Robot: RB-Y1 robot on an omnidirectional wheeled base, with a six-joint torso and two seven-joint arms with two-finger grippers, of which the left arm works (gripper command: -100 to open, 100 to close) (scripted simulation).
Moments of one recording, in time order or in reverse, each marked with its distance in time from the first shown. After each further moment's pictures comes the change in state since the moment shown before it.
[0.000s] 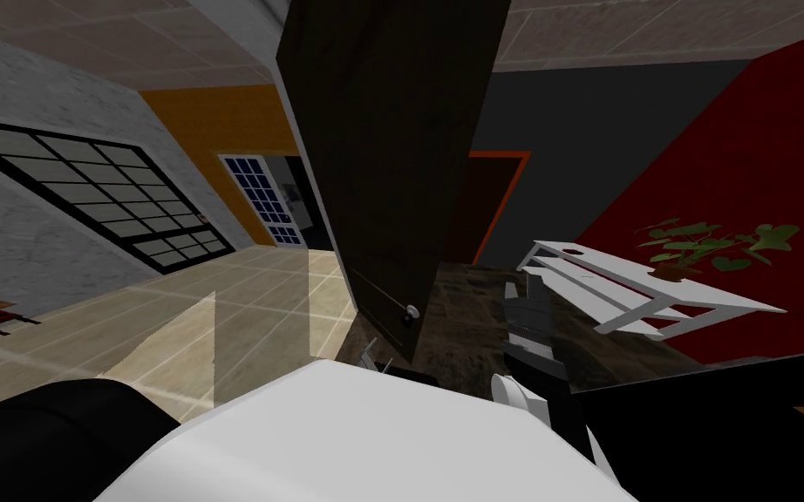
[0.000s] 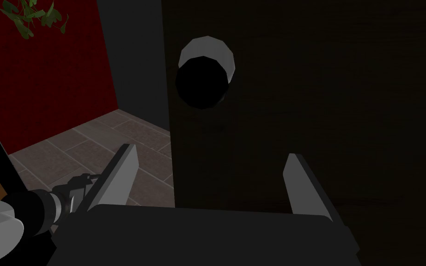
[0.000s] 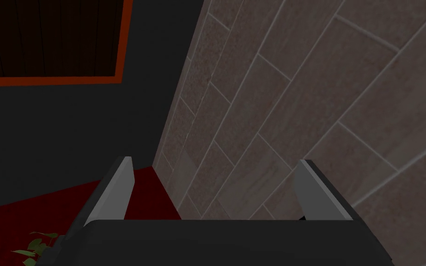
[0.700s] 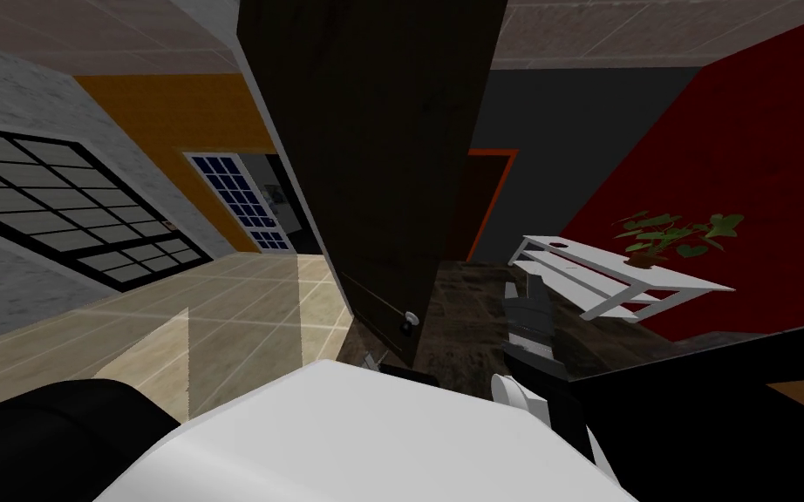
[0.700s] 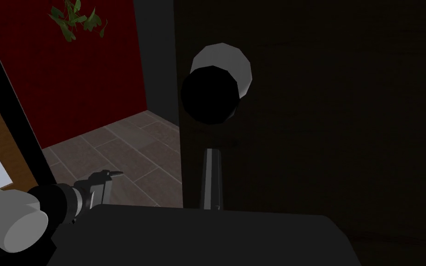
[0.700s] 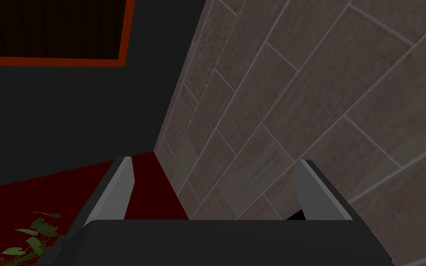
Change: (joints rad) arm 0.012 0.003 -0.036 -0.020 -0.047 -0.003 0.014
